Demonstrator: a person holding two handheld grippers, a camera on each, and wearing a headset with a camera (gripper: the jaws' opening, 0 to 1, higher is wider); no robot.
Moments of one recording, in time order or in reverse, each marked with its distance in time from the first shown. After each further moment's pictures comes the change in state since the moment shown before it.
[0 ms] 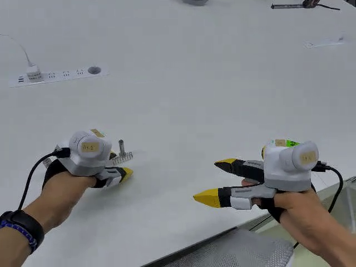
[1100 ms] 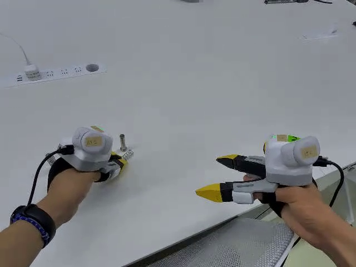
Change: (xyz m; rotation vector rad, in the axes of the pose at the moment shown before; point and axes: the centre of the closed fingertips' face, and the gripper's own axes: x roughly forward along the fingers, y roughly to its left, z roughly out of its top) left arm -0.013 -0.012 -0.014 -0.082 0.003 0.033; right arm -0.002 0.008 -0.003 0.003 -0.024 -0.027
